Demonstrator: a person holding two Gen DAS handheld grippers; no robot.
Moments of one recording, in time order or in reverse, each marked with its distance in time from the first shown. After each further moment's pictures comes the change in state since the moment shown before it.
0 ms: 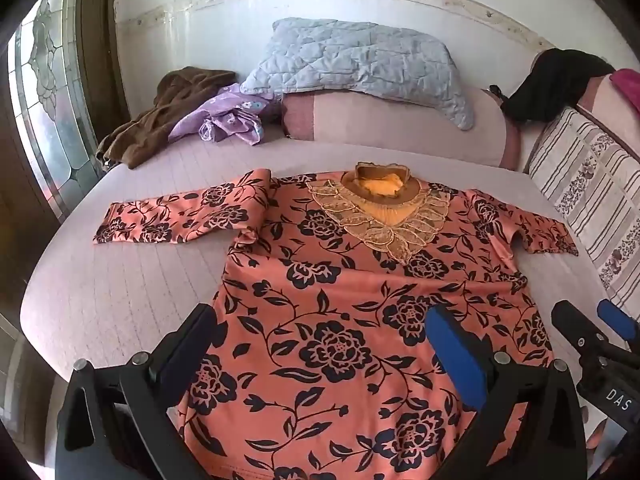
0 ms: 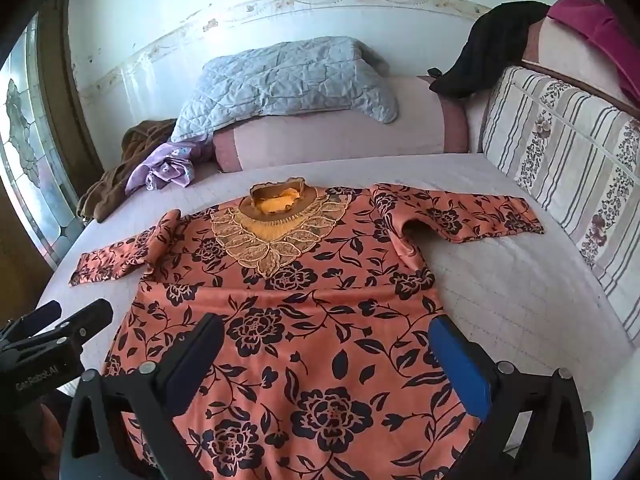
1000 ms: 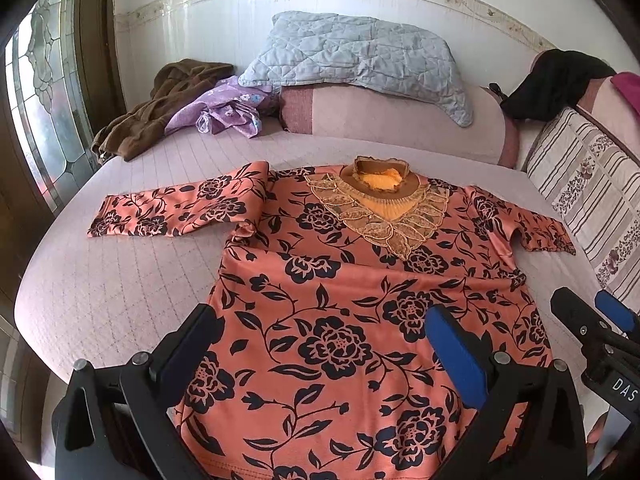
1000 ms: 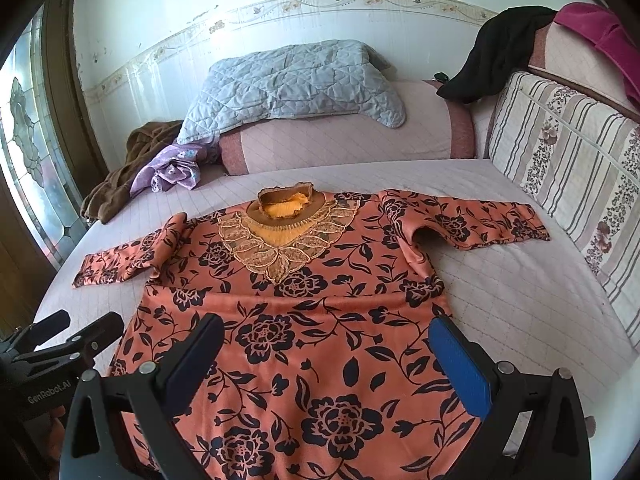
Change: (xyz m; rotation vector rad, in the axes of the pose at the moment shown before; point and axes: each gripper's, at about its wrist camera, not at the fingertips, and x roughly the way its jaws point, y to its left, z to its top) left arm 0.004 -0.001 -0.005 -0.008 0.006 -0.015; right arm 0.004 0.006 0.004 -0.002 -0.006 0.021
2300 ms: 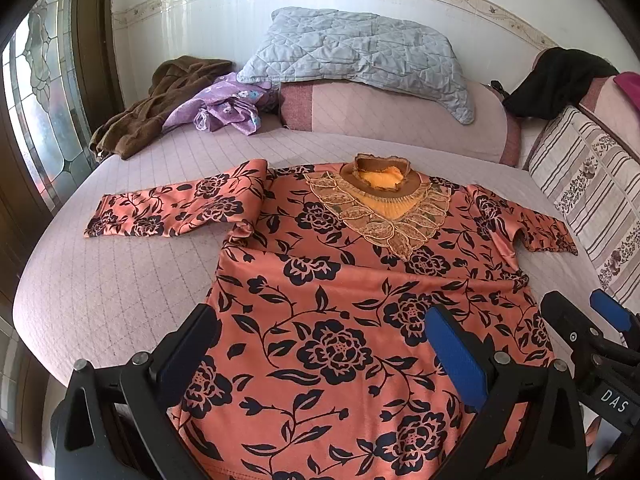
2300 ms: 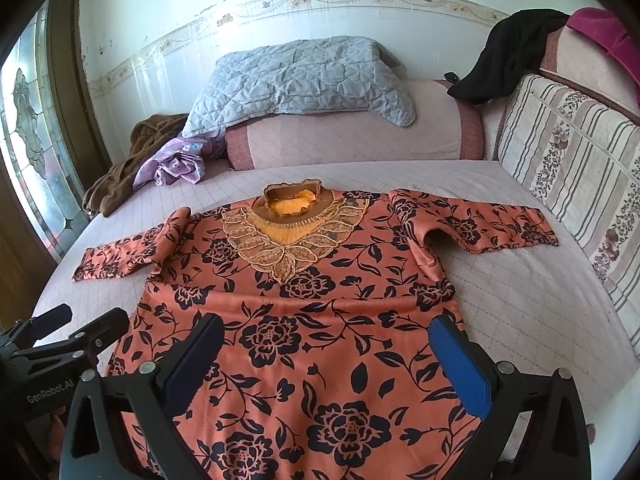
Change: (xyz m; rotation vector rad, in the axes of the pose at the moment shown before) left arm 0.009 -0.001 0.005 -0.002 0.016 0.001; right arm 0.011 0.011 0.002 -0.030 0.007 0.007
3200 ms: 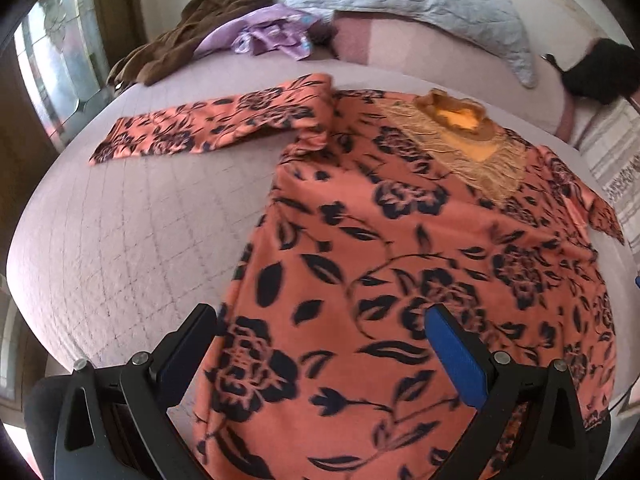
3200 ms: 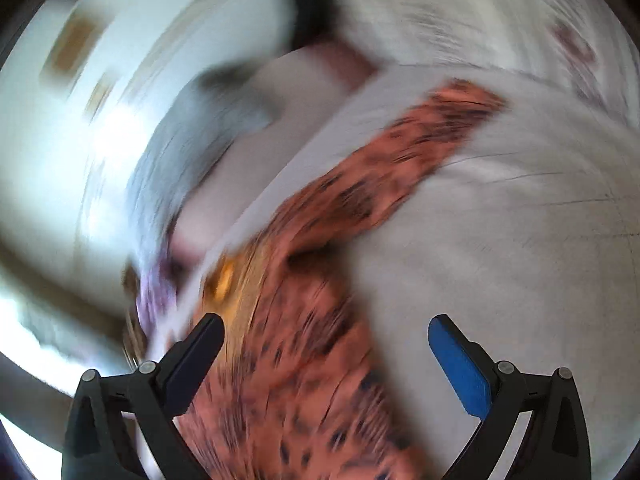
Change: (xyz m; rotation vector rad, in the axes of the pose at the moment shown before) left arm 0.082 0.075 -0.040 -0.094 0.170 0.081; right arm 0.087 -0.269 -0.008 0.784 0.023 0.205
